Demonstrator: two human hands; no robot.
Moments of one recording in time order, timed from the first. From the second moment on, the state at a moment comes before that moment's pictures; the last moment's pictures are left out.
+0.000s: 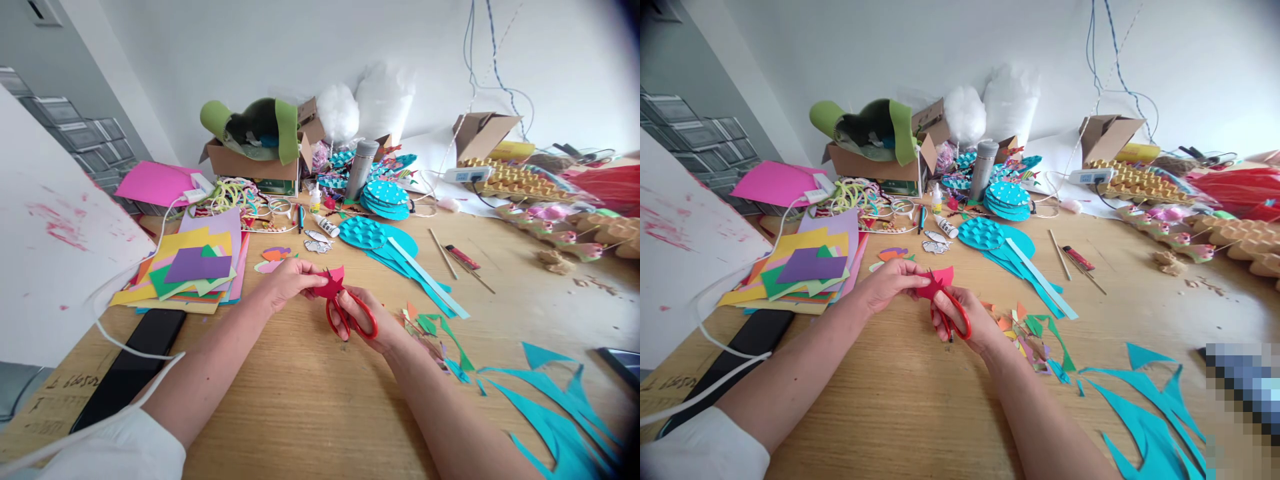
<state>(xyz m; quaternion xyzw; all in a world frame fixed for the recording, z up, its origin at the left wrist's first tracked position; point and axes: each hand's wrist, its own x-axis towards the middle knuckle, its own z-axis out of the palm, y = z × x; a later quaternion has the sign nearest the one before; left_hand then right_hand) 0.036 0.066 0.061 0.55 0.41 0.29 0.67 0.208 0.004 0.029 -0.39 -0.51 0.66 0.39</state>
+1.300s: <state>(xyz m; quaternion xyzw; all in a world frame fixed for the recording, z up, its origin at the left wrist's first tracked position) 0.036 0.066 0.061 0.55 0.40 0.28 0.68 0.207 0.005 0.025 -0.40 -0.54 0.62 0.40</state>
